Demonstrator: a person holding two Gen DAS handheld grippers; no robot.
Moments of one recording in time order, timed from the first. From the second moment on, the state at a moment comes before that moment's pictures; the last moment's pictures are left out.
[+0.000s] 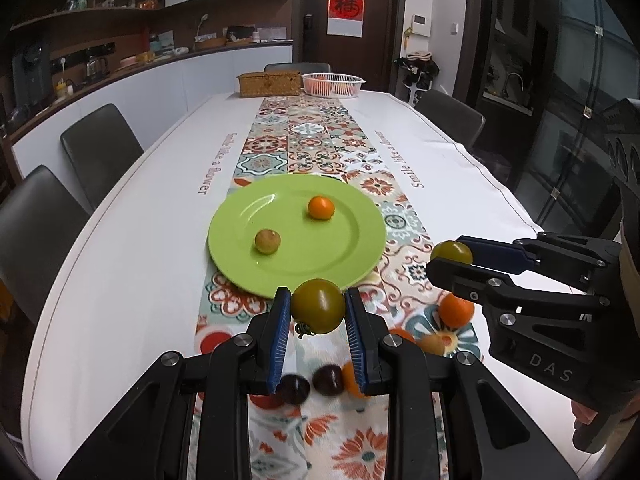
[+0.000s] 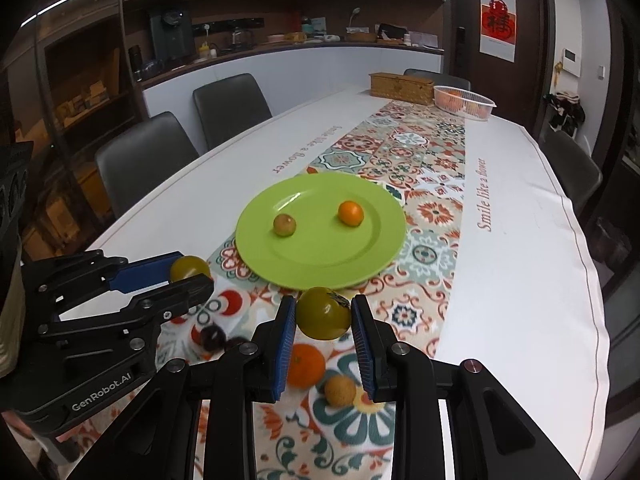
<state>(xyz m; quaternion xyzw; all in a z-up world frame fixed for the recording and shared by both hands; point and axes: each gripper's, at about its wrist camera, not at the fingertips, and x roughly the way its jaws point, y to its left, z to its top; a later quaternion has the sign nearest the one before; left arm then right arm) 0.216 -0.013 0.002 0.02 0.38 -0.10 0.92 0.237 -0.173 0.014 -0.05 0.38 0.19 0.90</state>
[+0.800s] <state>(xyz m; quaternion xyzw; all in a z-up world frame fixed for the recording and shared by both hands) 0.307 0.004 -0.045 0.03 0.42 -0.12 0.90 0.338 -0.150 -0.025 -0.06 0.42 0.19 0.88</state>
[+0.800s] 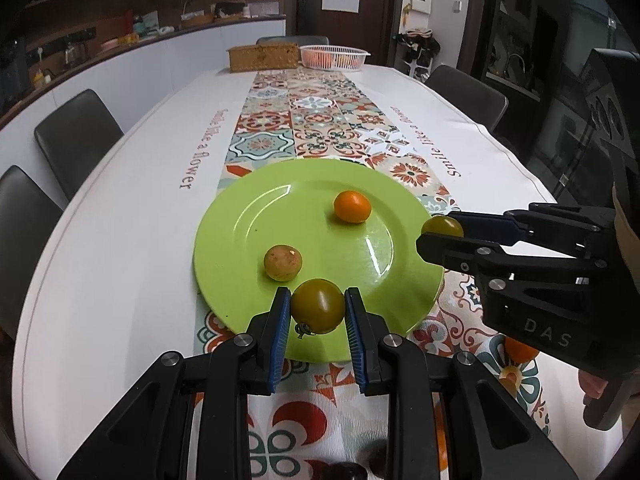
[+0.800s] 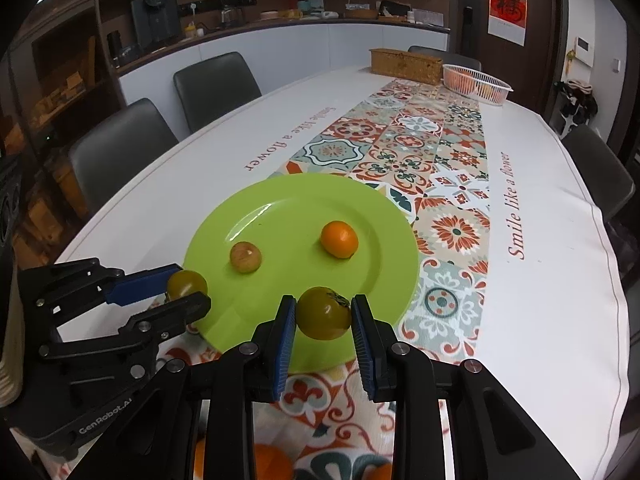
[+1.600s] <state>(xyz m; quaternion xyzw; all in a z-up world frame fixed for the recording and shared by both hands) 0.252 0.015 -0.009 0.05 0.38 -0.06 0.92 0.291 -0.159 -0.002 -0.08 0.39 0.16 0.90</state>
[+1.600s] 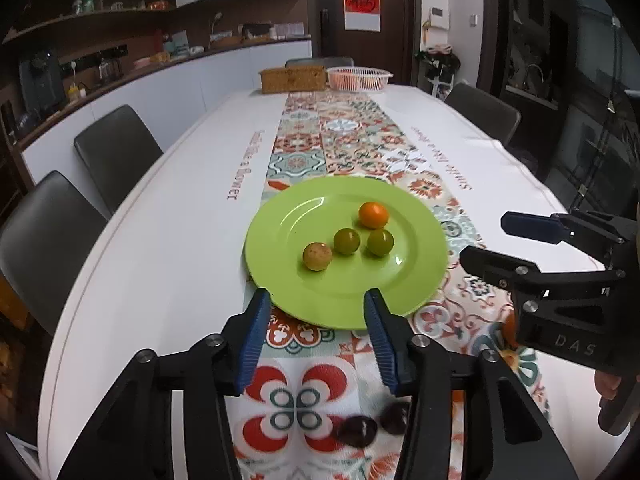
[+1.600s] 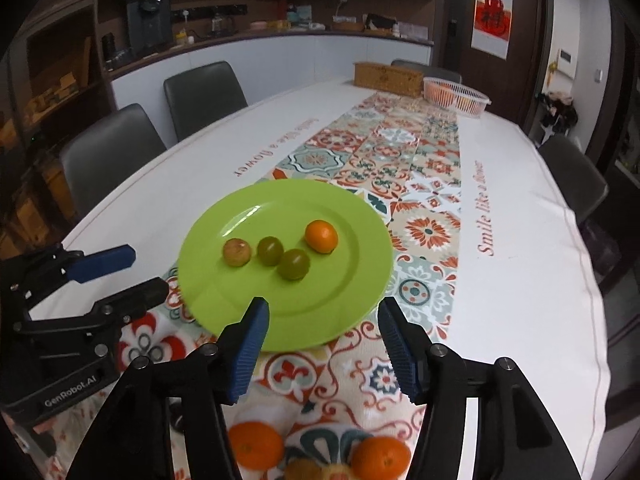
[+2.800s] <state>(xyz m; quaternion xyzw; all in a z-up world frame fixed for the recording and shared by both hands) 0.141 -0.005 0.004 0.03 0.36 -0.07 0.93 0.177 -0.195 0.015 -0.08 0.36 0.14 0.92</state>
